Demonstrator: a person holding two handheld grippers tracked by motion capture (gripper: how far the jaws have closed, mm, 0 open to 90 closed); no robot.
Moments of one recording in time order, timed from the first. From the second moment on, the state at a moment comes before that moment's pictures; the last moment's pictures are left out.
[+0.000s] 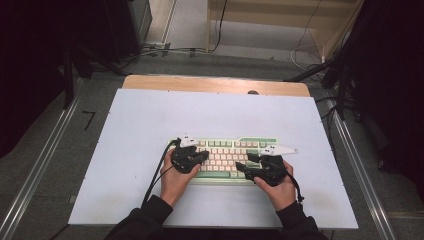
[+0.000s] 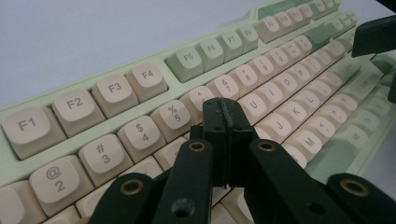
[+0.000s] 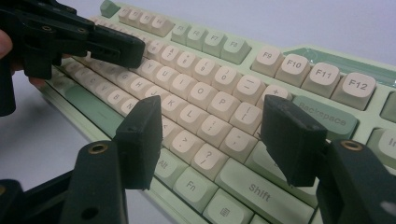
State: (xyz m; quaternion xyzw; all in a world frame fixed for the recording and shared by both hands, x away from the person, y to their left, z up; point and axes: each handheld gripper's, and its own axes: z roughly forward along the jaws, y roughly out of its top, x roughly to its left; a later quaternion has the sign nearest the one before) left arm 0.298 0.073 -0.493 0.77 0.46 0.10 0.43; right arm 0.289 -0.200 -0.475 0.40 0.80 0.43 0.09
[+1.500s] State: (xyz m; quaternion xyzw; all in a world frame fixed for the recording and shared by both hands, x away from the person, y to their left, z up) left arm 0.288 0.099 -0.469 0.71 0.48 0.13 0.50; right arm 0.289 -0.200 -0.474 0.40 0.80 0.43 0.09
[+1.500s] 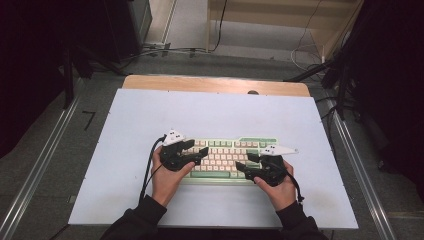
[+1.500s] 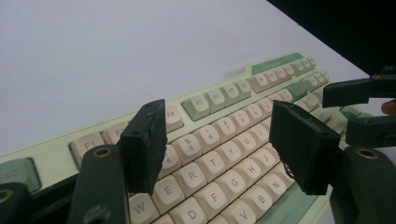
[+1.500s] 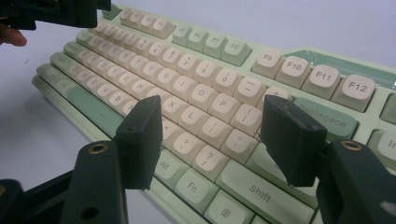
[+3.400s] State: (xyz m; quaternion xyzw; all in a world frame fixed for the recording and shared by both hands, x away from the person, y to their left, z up) left arm 0.276 0.148 -0.482 0.69 0.52 0.15 0.48; right arm 0.289 -0.177 -0.488 0.36 0.84 0.39 0.09
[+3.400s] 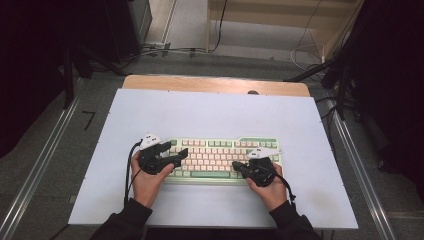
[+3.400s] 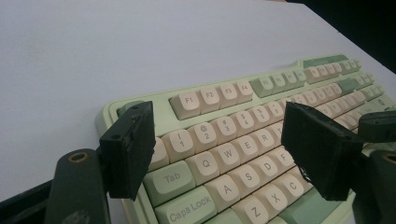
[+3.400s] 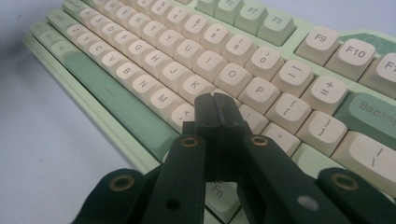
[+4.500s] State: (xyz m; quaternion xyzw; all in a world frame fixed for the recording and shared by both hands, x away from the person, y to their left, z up) left arm 0.268 0.131 -0.481 0.73 0.47 0.10 0.49; right arm 0.292 -0.195 -0.474 0.40 0.79 0.45 0.09
